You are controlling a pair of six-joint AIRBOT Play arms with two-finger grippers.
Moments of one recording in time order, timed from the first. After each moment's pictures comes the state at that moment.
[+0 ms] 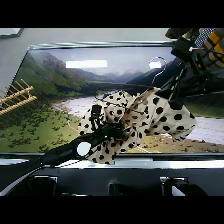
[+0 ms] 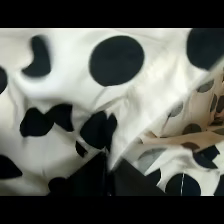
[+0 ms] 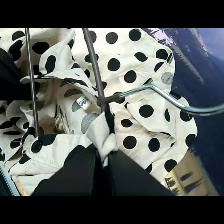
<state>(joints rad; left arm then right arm) -0.97 -1.32 0.77 0.69 0.10 -1.41 -0.01 -1.10 1.52 -0.97 1.52 0.56</state>
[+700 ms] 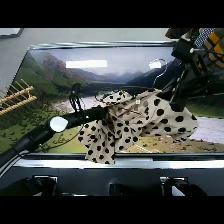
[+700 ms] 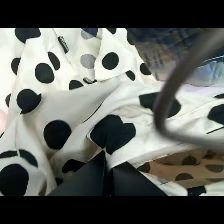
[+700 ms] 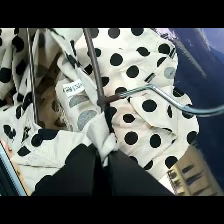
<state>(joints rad) -0.62 -1.17 0.87 0.69 -0.35 -1.41 -0.01 -1.09 1.52 -1.00 1.54 0.57</state>
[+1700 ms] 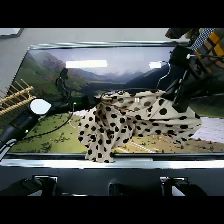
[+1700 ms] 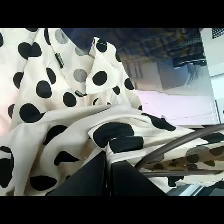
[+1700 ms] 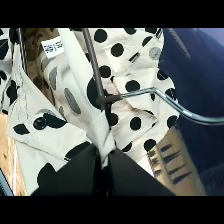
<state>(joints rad) -0.43 -1.17 1.02 0.68 -0.64 -1.47 -0.01 -1.09 1.52 -1.11 1.54 0.49</state>
